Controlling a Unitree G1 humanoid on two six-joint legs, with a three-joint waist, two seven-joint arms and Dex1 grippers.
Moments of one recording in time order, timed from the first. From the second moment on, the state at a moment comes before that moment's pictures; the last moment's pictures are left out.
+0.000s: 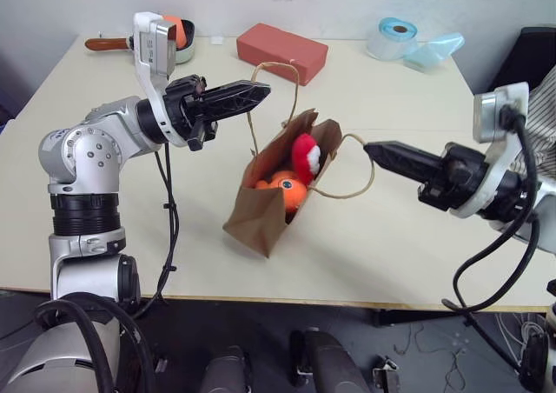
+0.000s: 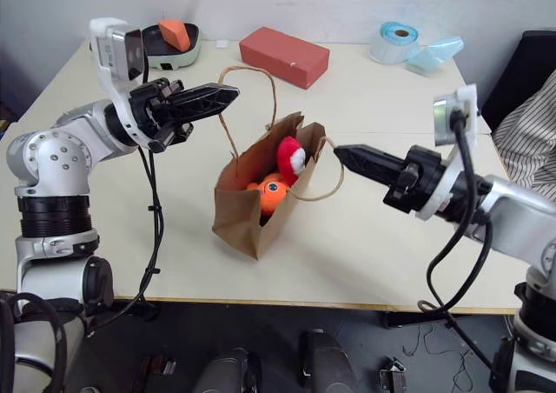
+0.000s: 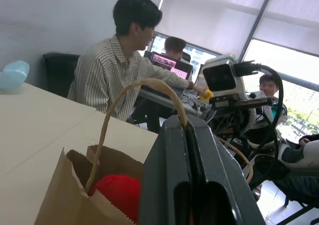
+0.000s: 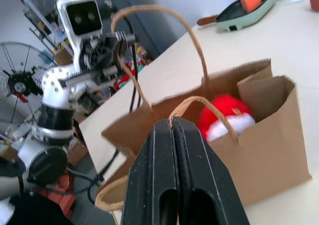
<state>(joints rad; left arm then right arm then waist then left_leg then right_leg) -0.98 0.53 0.18 0.17 -0.84 0.91 -1.04 -0.53 -0.80 -0.38 -0.38 1.83 1.04 0.02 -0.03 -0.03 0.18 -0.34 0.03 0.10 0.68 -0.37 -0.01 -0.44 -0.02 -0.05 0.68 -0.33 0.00</state>
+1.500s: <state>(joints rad) -0.36 0.56 0.03 -0.36 -0.70 0.71 -0.82 -0.22 -0.73 0.06 -0.51 0.74 0.69 0.50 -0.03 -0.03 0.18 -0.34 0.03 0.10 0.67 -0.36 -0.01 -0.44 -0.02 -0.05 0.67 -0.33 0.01</state>
